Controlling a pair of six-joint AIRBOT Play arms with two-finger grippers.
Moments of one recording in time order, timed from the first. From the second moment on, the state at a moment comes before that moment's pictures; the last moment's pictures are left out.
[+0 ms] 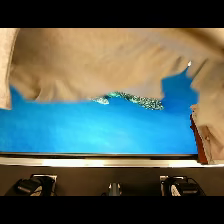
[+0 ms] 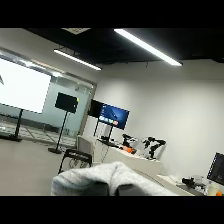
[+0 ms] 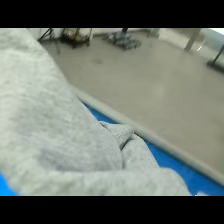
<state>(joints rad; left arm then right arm) -0.26 -0.63 1.64 1.41 -0.61 -1.83 0.00 -0.65 1.56 -1.10 1.17 0.94</state>
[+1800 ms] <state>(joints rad) -0.19 -1.39 0.92 1.07 -1.08 -1.66 -0.49 -1.20 0.87 -1.03 1.13 0.77</state>
